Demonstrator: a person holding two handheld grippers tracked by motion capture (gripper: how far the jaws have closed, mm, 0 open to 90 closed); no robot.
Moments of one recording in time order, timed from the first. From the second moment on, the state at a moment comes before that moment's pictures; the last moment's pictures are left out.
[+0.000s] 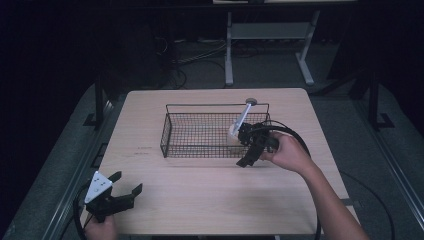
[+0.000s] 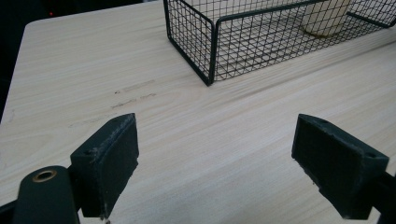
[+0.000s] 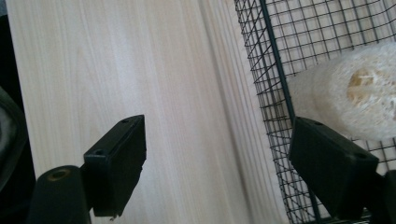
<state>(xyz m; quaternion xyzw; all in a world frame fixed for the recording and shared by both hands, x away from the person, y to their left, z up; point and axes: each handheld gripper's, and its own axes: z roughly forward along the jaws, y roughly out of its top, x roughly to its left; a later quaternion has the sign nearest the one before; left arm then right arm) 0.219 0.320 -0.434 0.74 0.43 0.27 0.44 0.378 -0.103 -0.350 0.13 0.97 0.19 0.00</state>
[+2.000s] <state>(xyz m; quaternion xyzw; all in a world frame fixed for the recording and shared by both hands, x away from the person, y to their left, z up) 0.218 0.322 -0.435 0.74 0.44 0.28 0.43 0.315 -0.139 -0.403 0.13 0.97 0.19 0.00</state>
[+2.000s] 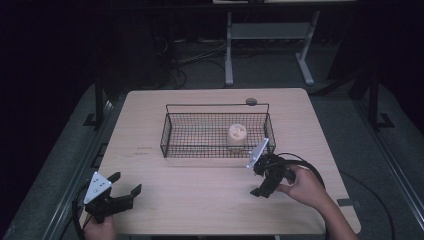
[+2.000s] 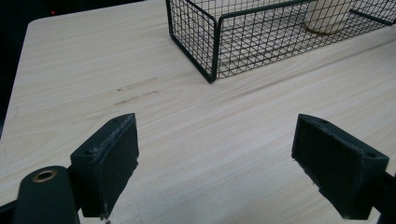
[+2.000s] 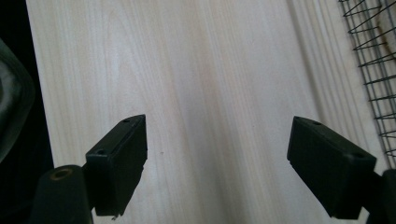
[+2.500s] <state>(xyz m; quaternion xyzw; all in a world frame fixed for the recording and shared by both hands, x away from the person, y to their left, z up) 0.218 0.321 -0.434 0.74 0.43 0.28 0.43 0.299 -0.159 -0.416 0.15 0.97 0.20 0.00</state>
